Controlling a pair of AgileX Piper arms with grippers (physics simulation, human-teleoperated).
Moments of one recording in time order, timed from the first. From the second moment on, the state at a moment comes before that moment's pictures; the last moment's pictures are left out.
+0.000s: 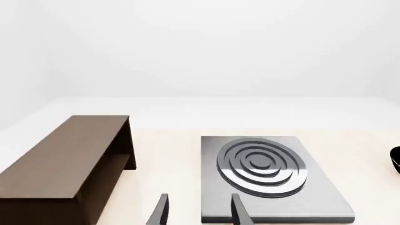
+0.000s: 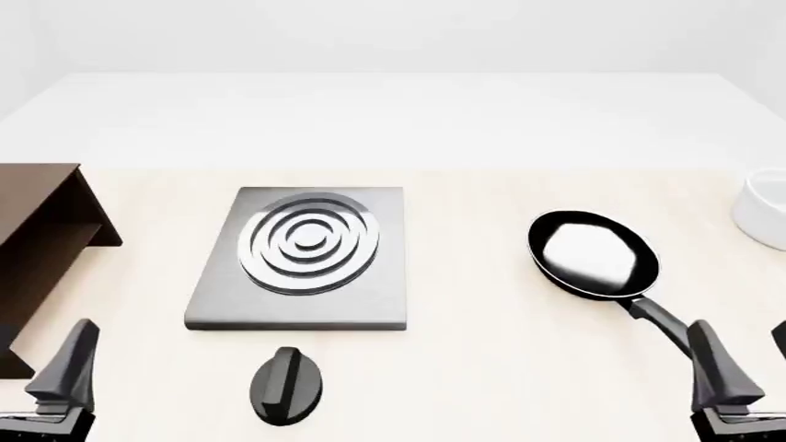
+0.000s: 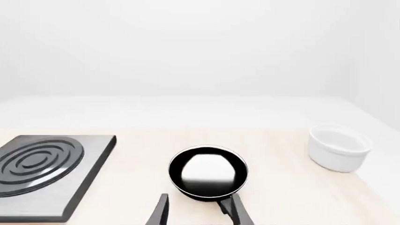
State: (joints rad) left arm 0.00 0.01 0.00 0.00 0.00; right arm 0.00 0.01 0.00 0.00 0.00
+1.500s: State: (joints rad) left arm -0.55 0.51 -0.57 0.78 -0.42; right arm -0.06 0.06 0.00 -0.02 0.03
